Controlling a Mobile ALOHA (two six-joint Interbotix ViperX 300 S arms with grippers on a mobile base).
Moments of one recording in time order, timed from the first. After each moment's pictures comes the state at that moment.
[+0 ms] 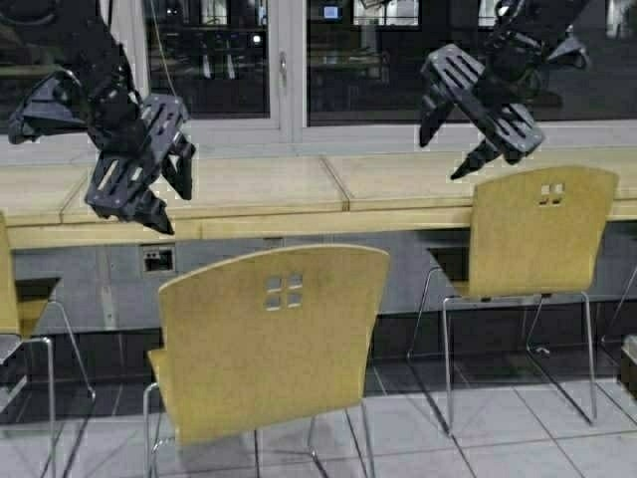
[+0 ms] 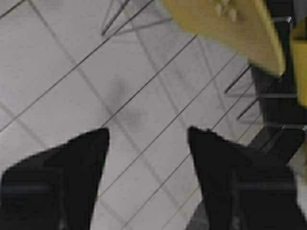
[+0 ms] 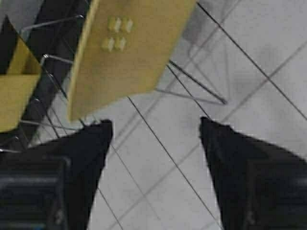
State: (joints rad) left arm -0.38 0.13 0.78 -1.24 -0.12 -0.31; right arm 0.28 0.18 0.56 0.53 0.07 0.51
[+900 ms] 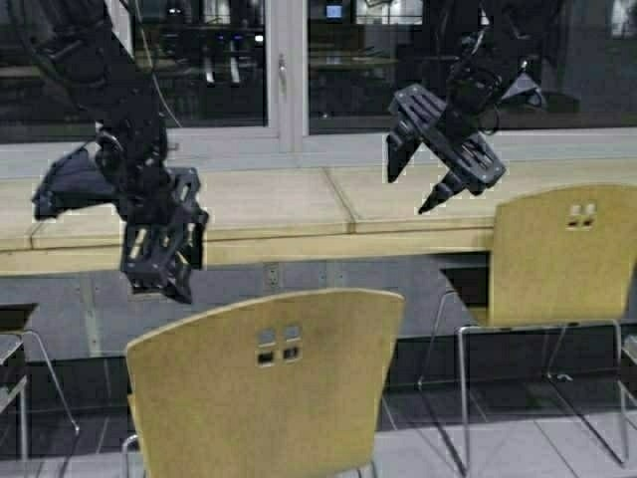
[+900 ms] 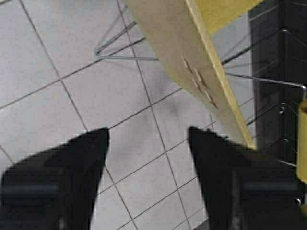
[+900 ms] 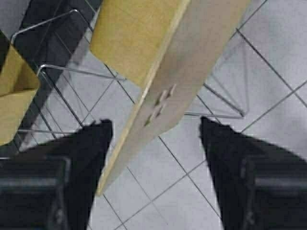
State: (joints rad) left arm -0.48 0.37 0.73 -1.31 -0.18 -0.50; right arm 0.32 0.36 0.42 0.56 0.13 0.52
